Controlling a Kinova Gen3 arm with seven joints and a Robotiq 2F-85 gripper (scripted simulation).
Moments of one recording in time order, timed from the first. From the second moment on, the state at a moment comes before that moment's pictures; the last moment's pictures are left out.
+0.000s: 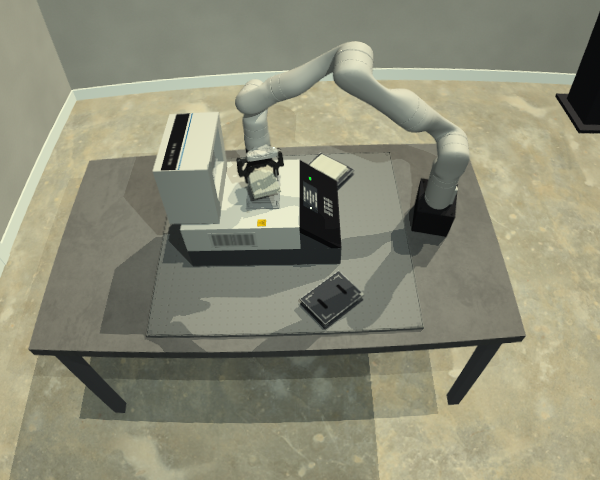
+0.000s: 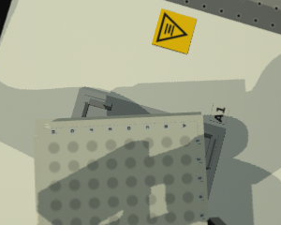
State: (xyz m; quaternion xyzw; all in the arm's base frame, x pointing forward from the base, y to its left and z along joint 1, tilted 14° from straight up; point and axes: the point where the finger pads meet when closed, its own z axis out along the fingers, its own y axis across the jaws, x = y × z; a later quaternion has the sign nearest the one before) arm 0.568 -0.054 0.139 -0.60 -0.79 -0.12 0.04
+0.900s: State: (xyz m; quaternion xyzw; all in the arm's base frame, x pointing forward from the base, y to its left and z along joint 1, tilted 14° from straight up) arm 0.568 -0.054 0.139 -0.71 -0.69 -0.11 0.06
